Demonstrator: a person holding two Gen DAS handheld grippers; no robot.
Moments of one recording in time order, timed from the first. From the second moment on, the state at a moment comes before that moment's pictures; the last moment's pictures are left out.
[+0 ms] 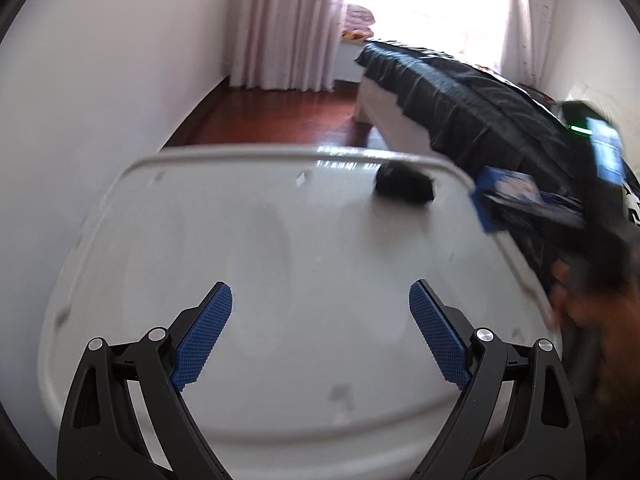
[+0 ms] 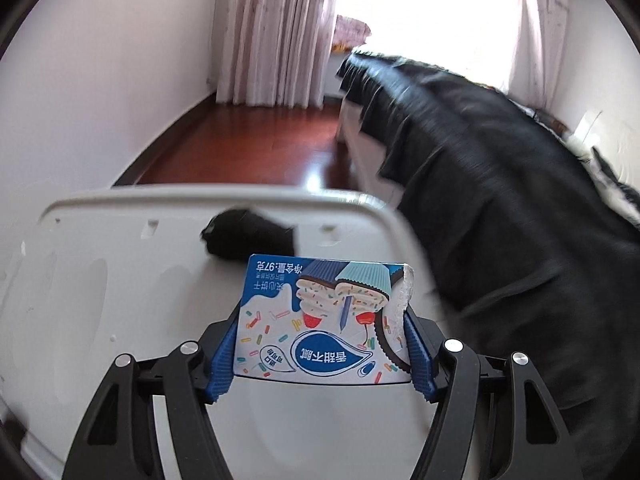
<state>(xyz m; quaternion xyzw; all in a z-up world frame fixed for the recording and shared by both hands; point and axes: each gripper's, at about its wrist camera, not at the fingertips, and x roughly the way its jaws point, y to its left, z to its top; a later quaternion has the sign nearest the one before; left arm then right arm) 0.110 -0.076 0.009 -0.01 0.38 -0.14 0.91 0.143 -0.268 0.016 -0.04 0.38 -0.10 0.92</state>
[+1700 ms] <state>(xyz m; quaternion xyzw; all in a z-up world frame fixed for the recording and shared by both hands) 0.083 -0.055 0.019 0.03 0.36 -0.09 0.93 0.022 -0.216 0.067 -0.01 0.31 -0.02 0.95</state>
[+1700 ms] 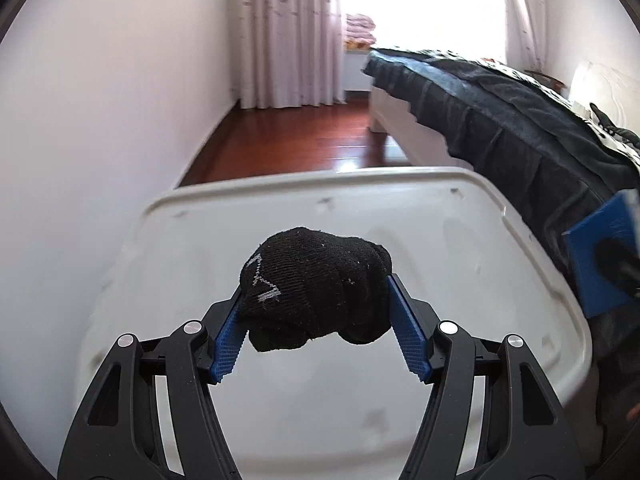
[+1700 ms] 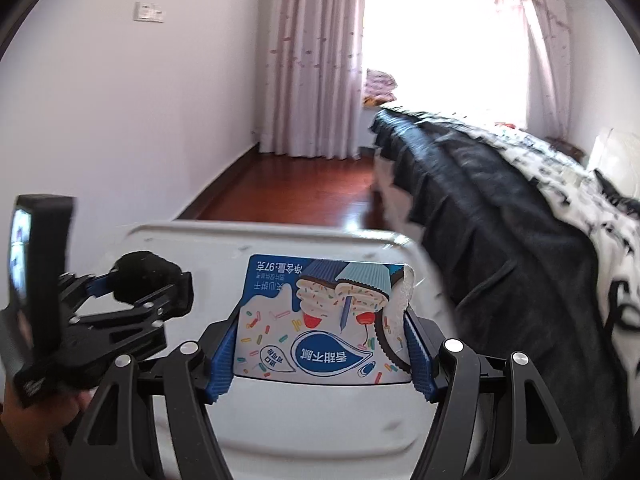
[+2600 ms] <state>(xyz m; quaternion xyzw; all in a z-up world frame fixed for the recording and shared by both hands) -0.114 0.038 -0.060 -0.02 0.45 -0.05 0.89 -0.136 -0.115 -0.063 0.00 0.47 0.00 0.88</state>
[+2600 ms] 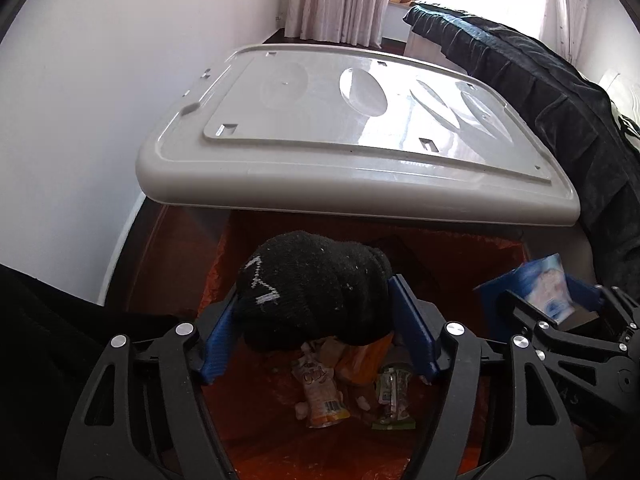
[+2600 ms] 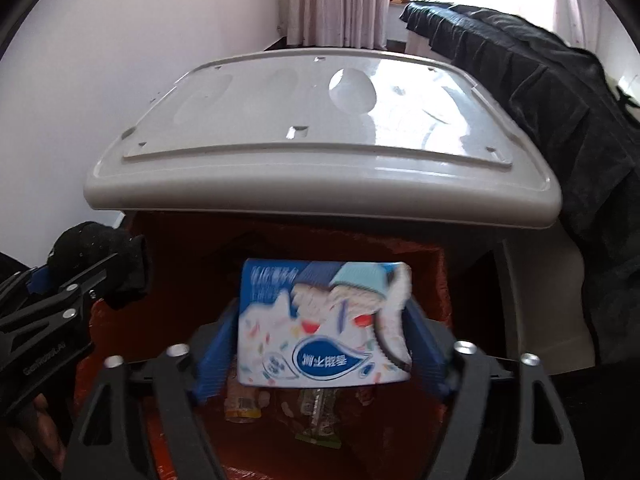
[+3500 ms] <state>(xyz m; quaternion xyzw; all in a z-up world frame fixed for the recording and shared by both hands) -0.044 0.020 0.009 0.00 0.37 -0.03 0.93 -0.076 -0.152 0.025 0.02 0.33 -0.05 0.94</state>
